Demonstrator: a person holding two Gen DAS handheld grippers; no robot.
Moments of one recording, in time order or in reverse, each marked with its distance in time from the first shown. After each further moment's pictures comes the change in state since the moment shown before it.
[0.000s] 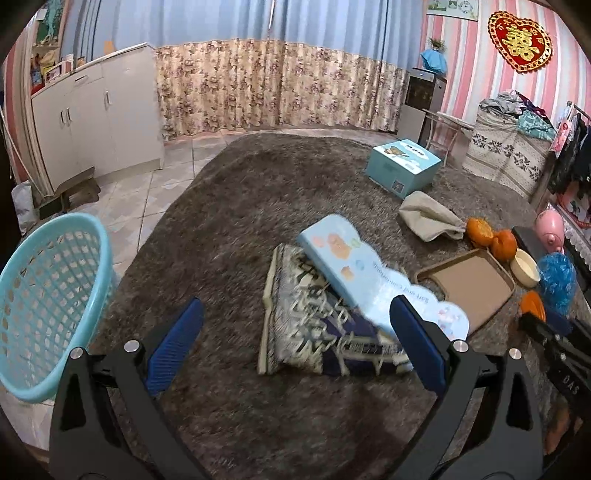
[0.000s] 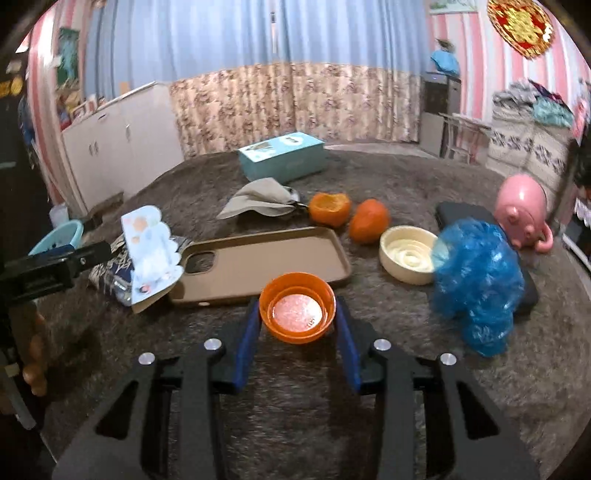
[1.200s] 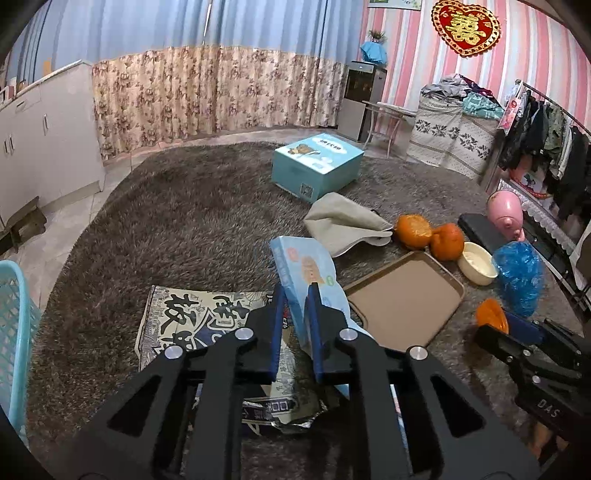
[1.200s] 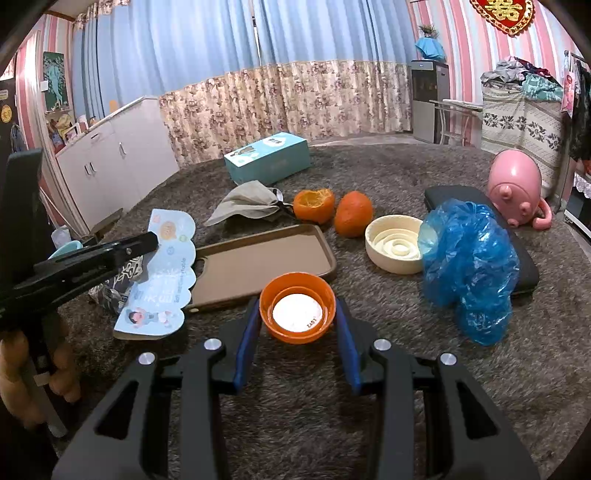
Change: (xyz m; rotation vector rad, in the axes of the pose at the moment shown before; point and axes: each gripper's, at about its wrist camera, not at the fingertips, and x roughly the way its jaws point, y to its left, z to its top) left arm 0.019 -0.061 0.011 0.126 -0.014 -0.200; right arm 0.004 -0.013 -0.002 0.072 -0.010 0.019
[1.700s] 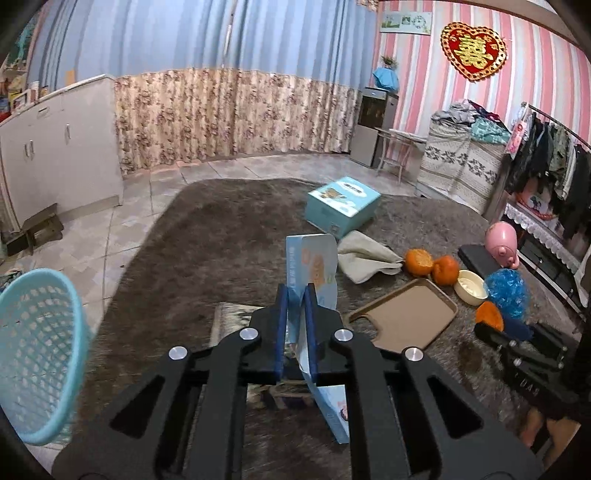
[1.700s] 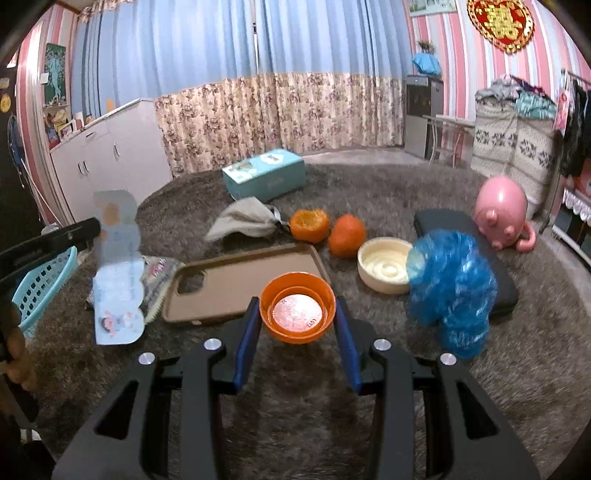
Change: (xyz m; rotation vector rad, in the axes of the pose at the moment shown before) left arm -0.067 0.037 0.006 -0.036 -0.098 0.050; right arm -0.017 0.014 0.011 -0.040 -0.047 -0.057
